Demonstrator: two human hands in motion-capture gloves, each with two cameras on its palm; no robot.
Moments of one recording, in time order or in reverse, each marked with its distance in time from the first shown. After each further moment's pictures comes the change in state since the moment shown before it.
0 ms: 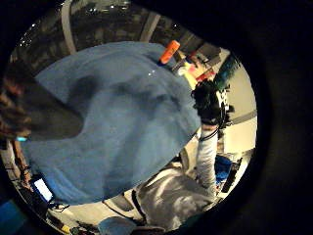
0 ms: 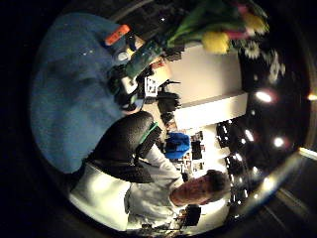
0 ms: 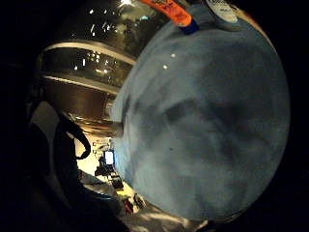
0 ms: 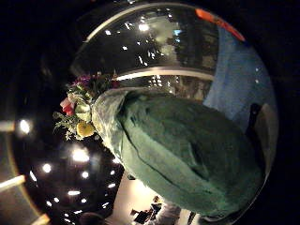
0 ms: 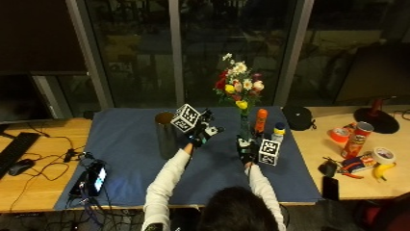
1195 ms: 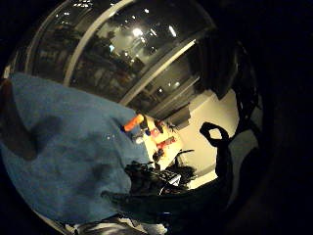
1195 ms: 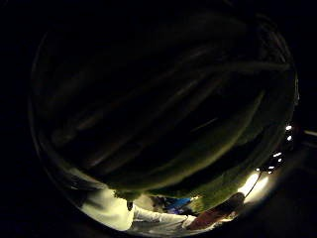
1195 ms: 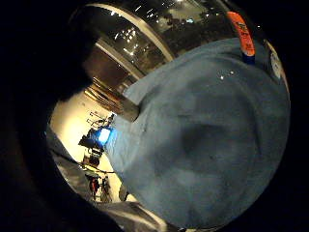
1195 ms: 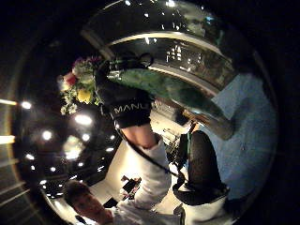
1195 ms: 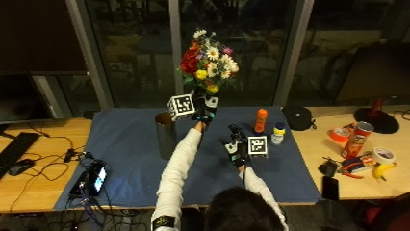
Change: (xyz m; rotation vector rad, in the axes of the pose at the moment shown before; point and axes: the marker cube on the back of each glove) left arm 0.083 -0.069 -0.071 0.739 0.370 0.079; right arm -0.014 0.023 0.062 -0.277 -0.100 -0.603
